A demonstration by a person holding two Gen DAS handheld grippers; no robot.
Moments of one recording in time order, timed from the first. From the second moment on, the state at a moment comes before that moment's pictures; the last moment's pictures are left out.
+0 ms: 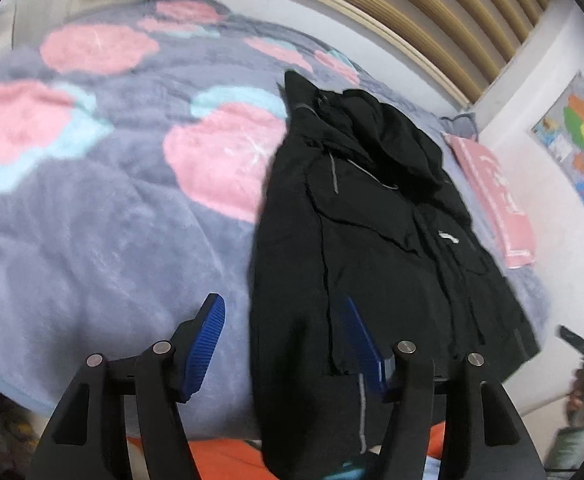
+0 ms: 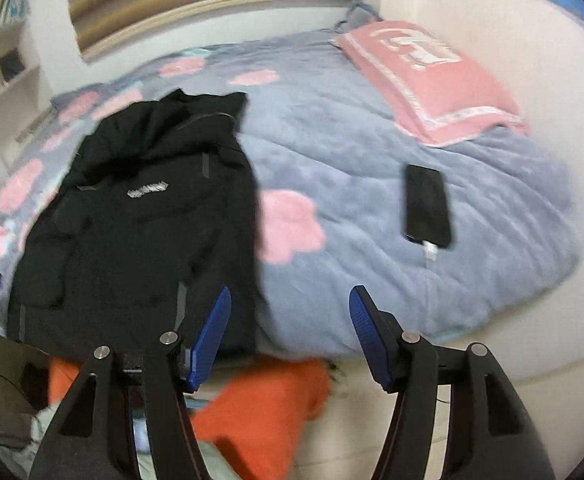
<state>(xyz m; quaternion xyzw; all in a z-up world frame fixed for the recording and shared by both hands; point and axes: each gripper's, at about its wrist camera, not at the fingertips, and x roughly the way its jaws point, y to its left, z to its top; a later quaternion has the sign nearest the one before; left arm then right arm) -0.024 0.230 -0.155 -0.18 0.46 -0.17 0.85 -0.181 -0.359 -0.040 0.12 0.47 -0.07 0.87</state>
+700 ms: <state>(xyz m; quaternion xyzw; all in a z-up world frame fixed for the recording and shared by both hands) -0.030 0.212 -0.184 -0.24 0.49 -0.21 0.81 -0.135 -0.317 -0.140 0.20 0.55 0.07 0.81</state>
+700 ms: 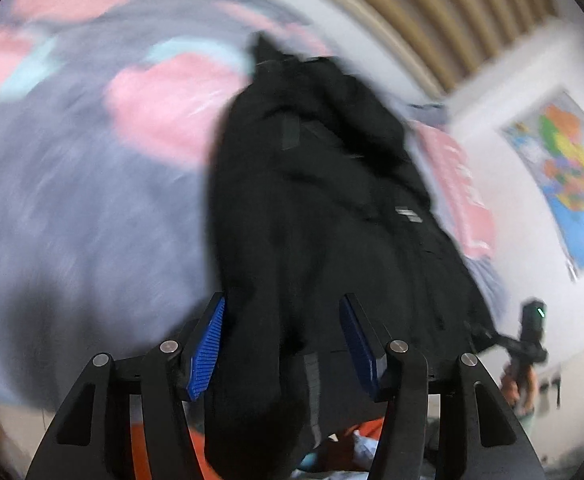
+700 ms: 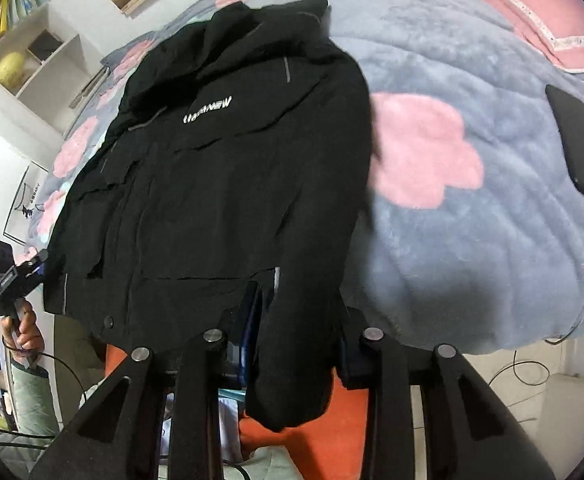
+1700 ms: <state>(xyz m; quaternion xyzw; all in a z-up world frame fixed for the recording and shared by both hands) 0.070 0.185 -0.036 -0.27 0.32 -0.28 0.86 -0.014 -0.336 0.002 0.20 0.41 0.09 0.89</state>
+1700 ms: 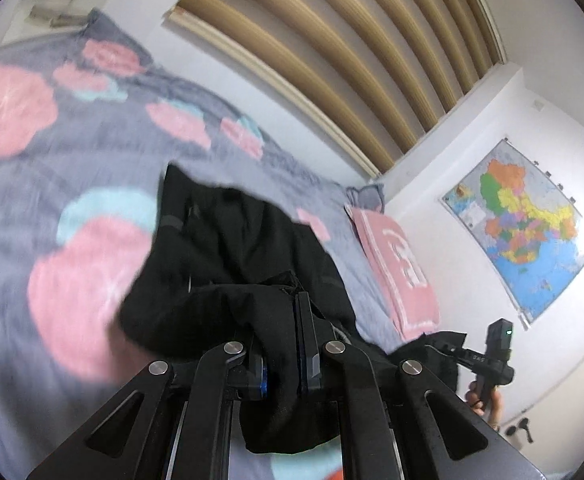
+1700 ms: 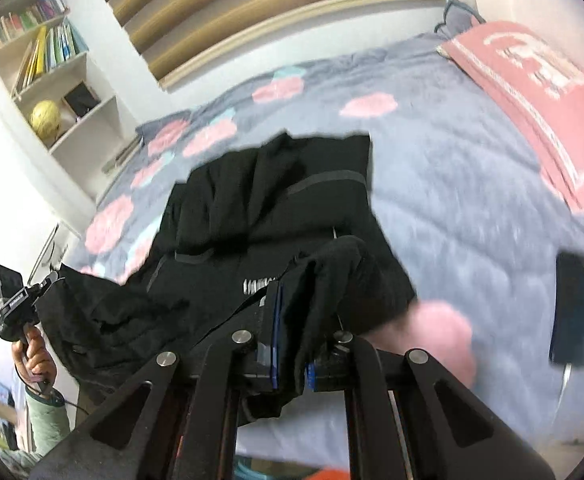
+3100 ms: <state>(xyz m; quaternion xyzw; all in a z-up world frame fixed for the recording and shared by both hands) 0.335 0.179 -0.044 -0.28 0.47 -0.20 0.82 0.265 -0.407 -0.020 0.22 0.54 0.06 0.81</state>
